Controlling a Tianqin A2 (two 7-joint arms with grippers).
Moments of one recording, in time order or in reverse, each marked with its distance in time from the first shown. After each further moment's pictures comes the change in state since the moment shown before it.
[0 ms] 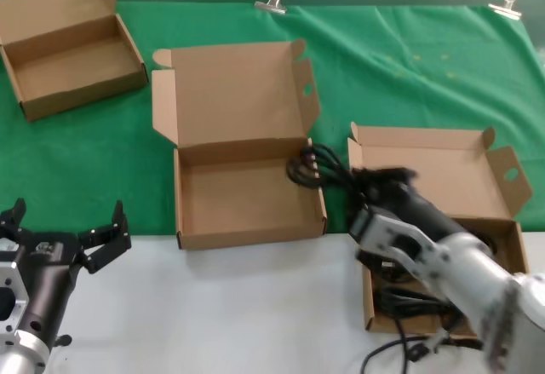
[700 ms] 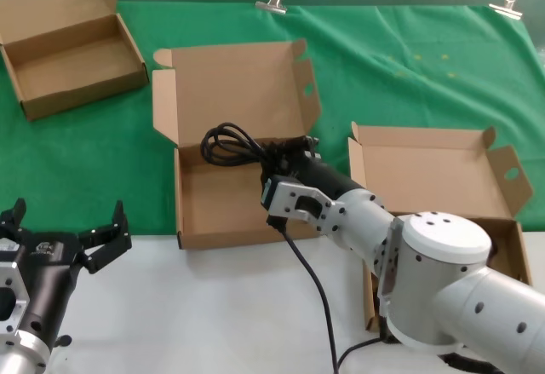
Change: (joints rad) left arm 0.000 0.000 0.000 0.000 0.000 0.000 0.000; right arm 0.165 -0.418 0.000 -0.556 0.000 -0.292 -0.132
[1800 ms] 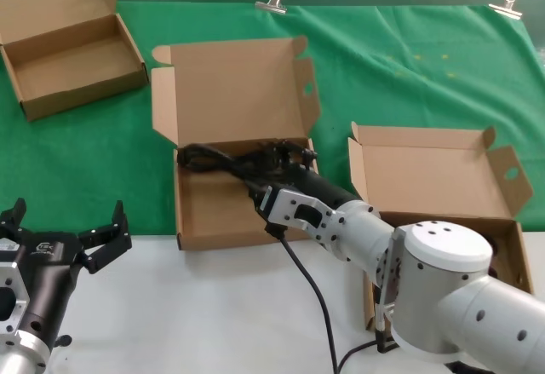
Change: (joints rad) left arm 0.000 0.000 0.000 0.000 0.000 0.000 0.000; right arm -0.014 -0.013 0.000 -0.046 0.000 -0.091 0.088
